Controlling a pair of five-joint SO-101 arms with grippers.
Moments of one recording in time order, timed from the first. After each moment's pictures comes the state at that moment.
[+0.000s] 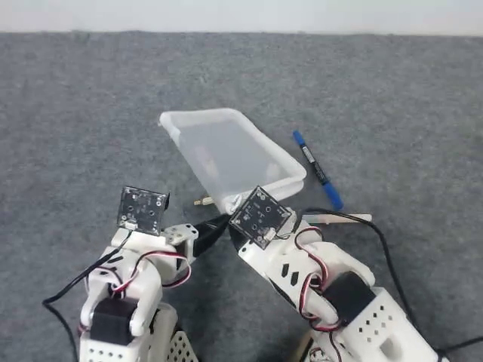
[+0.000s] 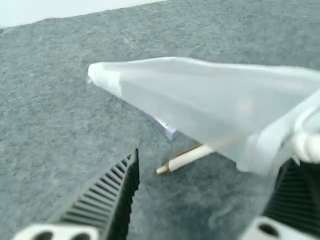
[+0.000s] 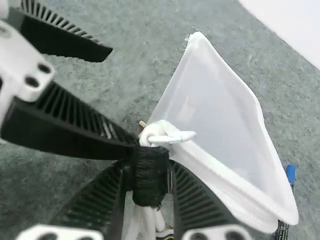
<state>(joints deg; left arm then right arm) 3.9 -103.3 80.7 68.7 3.0 -45.5 -72.9 66.5 49.1 12.9</state>
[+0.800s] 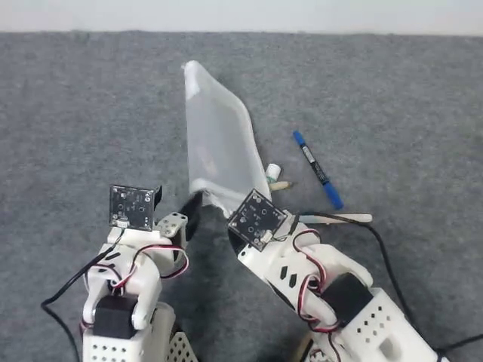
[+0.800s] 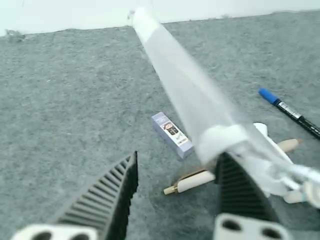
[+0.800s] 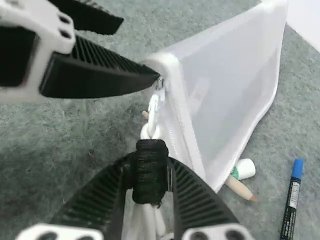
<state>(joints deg) -0.3 -103.3 84.3 62.7 3.8 -46.2 -73.2 68.4 49.1 13.1</state>
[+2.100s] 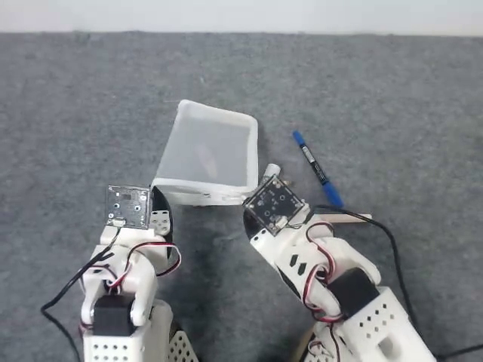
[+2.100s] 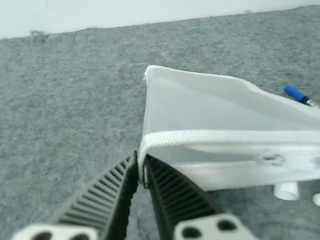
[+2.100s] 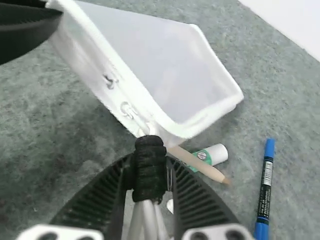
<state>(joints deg) -6.1 -103.3 84.3 62.7 0.1 -37.7 -73.2 68.3 49.1 13.2</state>
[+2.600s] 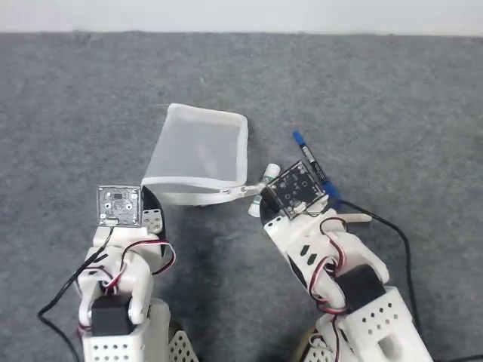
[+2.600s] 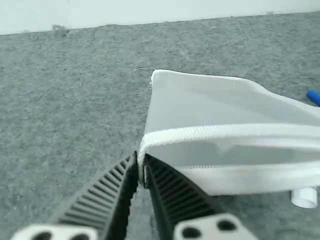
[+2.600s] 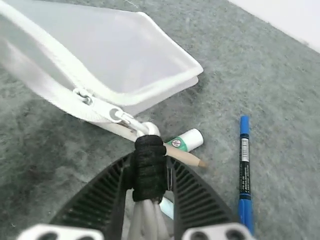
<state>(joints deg) -9.1 -103.3 84.3 62.7 0.1 -30.7 -73.2 68.3 49.1 10.0</state>
